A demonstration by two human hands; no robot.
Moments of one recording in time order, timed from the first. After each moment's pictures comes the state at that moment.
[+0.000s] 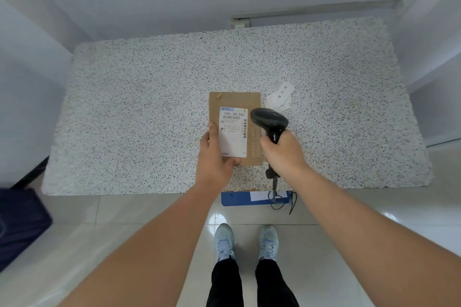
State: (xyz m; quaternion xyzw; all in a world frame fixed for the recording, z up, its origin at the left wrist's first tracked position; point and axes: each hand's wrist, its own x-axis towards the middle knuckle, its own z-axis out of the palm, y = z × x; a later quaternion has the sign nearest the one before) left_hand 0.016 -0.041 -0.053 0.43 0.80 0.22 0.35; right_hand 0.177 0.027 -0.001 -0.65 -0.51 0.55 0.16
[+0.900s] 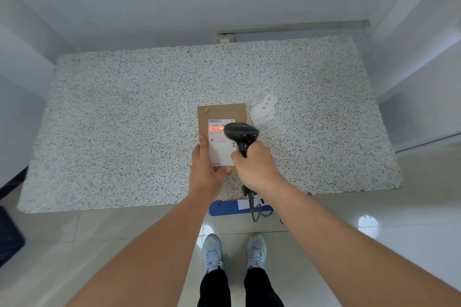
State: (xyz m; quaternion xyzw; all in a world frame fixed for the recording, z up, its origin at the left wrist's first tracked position) left_hand 0.023 -0.040 -0.058 0.40 0.80 0.26 0.37; right_hand 0.148 0.012 0.016 -0.65 -0.55 0.51 0.08
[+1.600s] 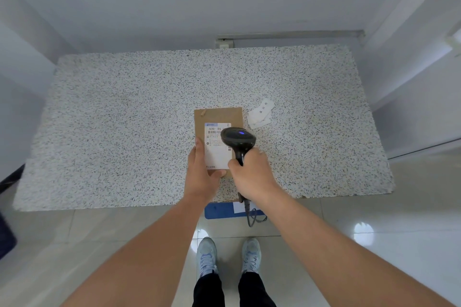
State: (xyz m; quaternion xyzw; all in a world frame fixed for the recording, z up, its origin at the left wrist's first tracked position) left_hand 0.024 -0.044 -0.053 0.39 0.80 0.27 0.38; right_hand 0.155 -0.001 0.023 -0.65 -0.58 0.48 0.08
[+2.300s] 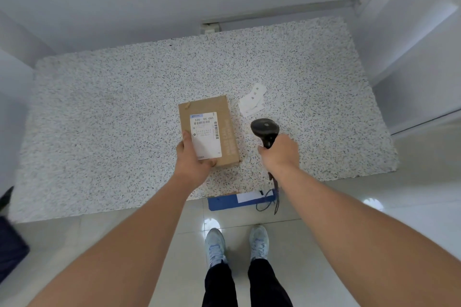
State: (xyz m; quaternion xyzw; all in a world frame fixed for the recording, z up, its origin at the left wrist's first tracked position) left_hand 0.010 -0.018 -0.053 0.37 0.80 0.19 0.43; right_hand 0.216 0.049 -0.048 -0.77 -0.53 0.34 0.04
